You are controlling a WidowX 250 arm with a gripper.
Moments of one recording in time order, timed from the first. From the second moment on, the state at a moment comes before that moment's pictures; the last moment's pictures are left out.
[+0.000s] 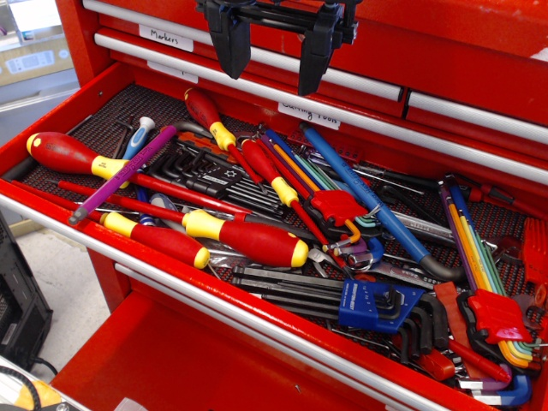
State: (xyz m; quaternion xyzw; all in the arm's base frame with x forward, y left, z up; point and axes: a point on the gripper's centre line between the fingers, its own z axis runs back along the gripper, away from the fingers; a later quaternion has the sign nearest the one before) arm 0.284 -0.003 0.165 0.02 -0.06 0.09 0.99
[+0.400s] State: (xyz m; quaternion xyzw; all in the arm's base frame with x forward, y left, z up) arm 0.284 0.001 0.156 0.03 -0.05 0.08 1.00
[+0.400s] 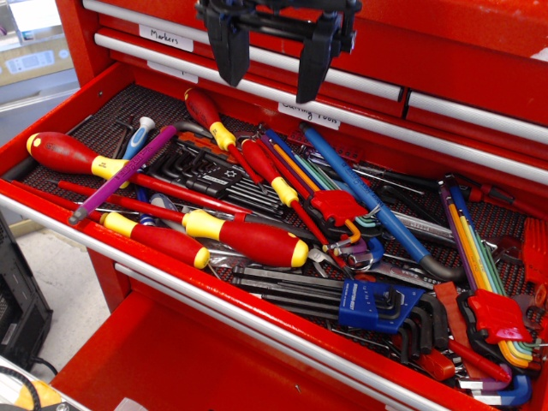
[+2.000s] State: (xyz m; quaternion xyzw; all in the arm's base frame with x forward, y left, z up) arm 0.307 0.159 0.016 0.01 -0.10 -0.02 0.99
